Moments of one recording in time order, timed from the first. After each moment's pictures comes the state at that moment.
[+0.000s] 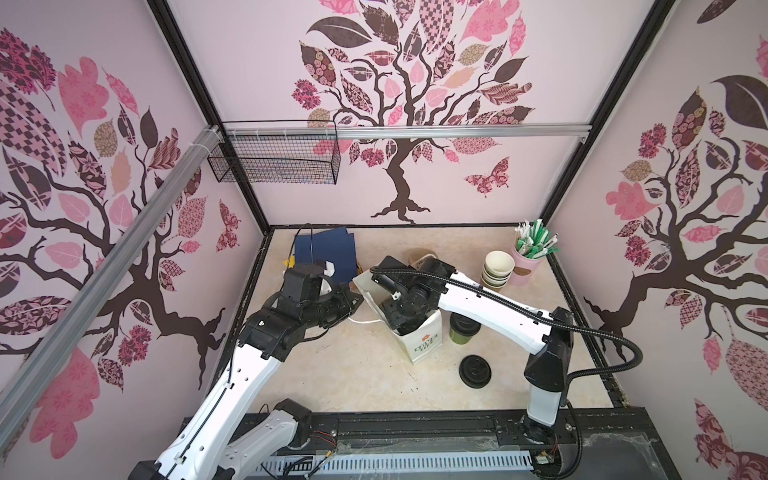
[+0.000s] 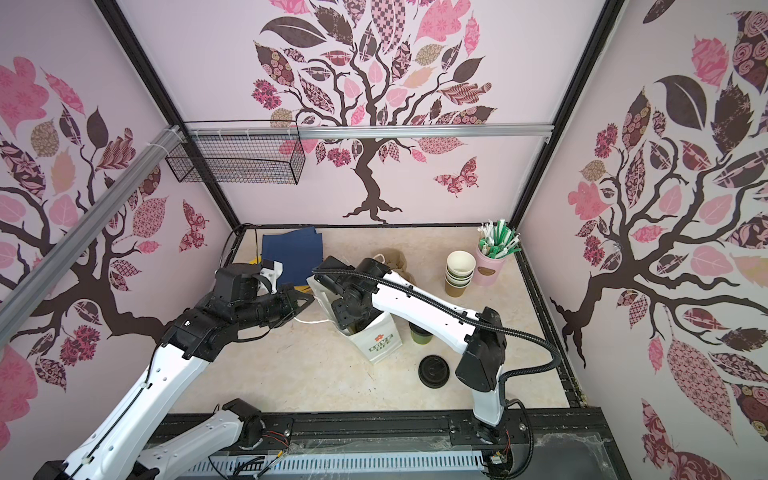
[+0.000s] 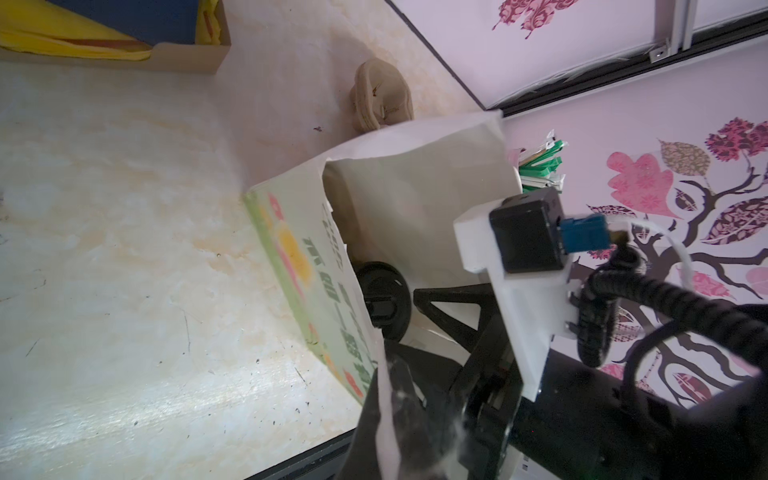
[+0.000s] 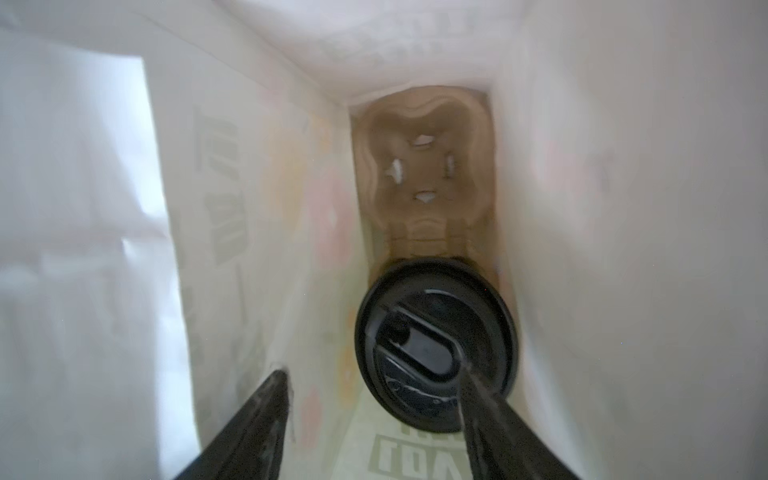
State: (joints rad) left arm -0.44 0.95 1.11 -0.79 0.29 -0.89; right arm 1.01 1.87 1.91 -1.26 0.14 0.50
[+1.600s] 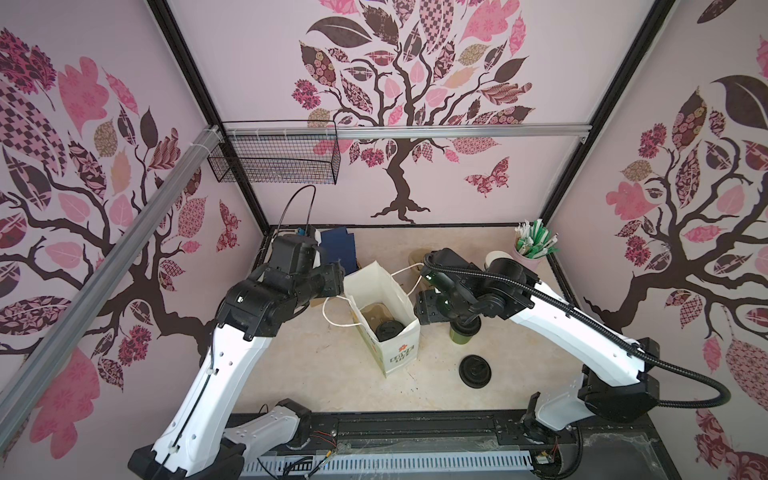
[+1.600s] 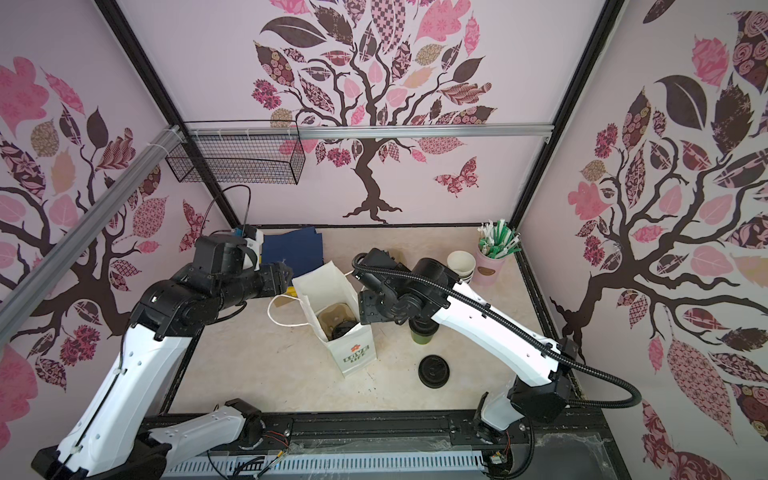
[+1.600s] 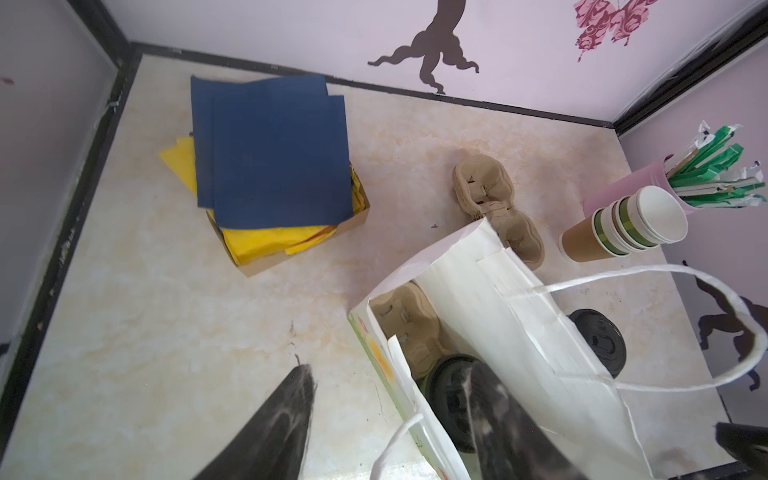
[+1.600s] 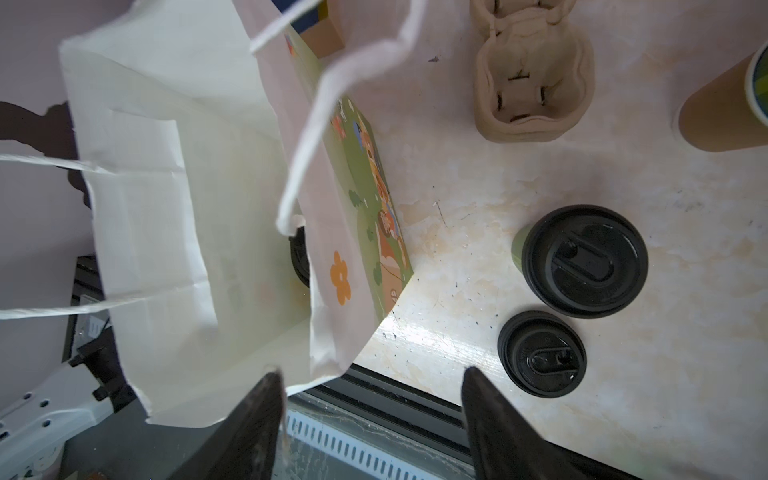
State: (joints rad) left arm -0.44 1.14 1.58 -1.14 -0.14 -0.36; right arm 1.01 1.52 1.80 -1.34 0.14 0.80
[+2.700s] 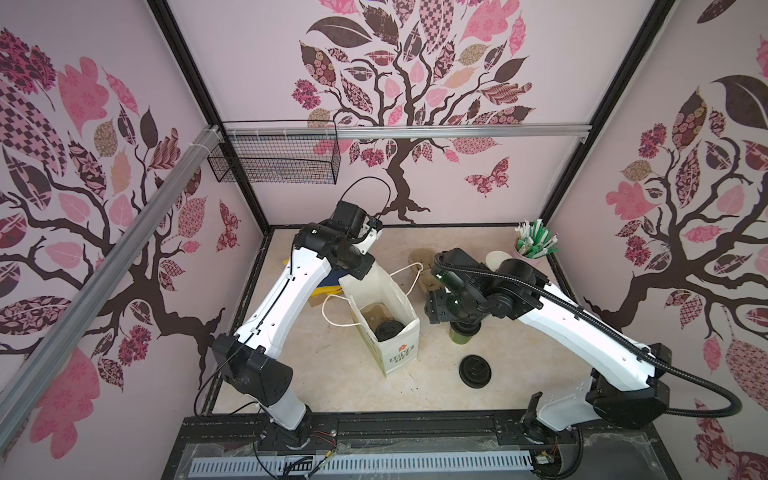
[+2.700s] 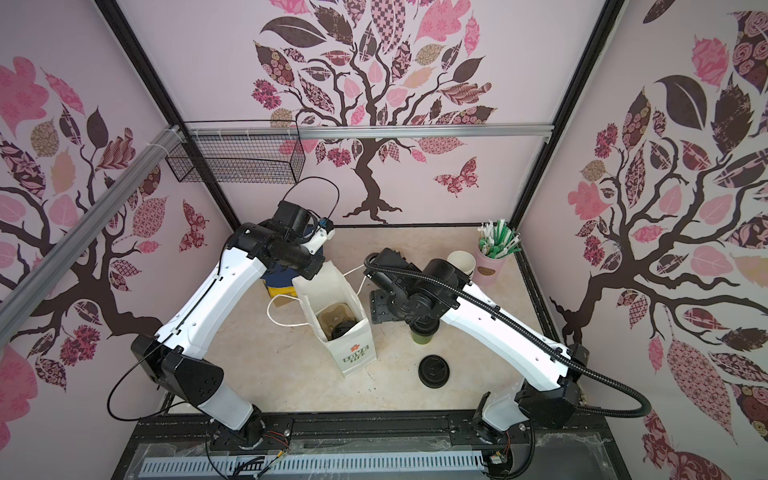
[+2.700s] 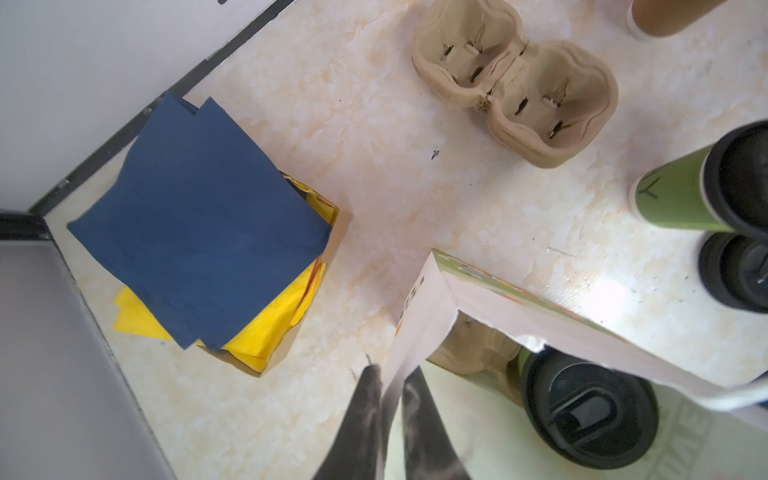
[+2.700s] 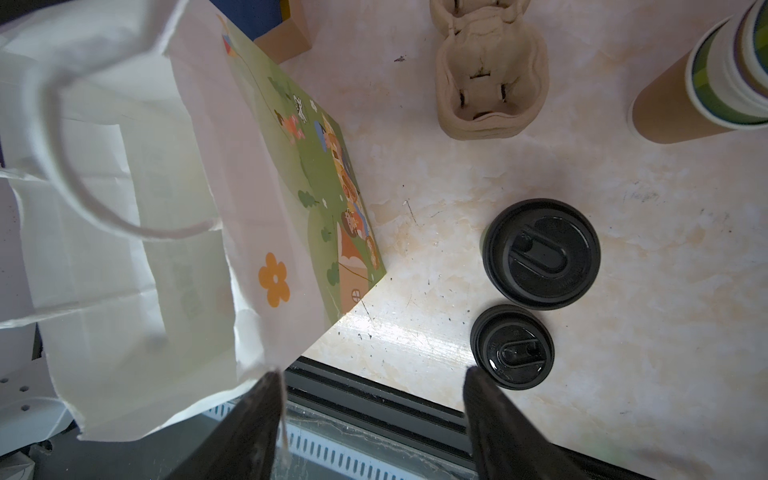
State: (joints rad) left arm -0.44 1.63 1.83 -1.23 -0.02 0.23; right arm 0.96 1.46 1.73 -1.34 0.16 0.77
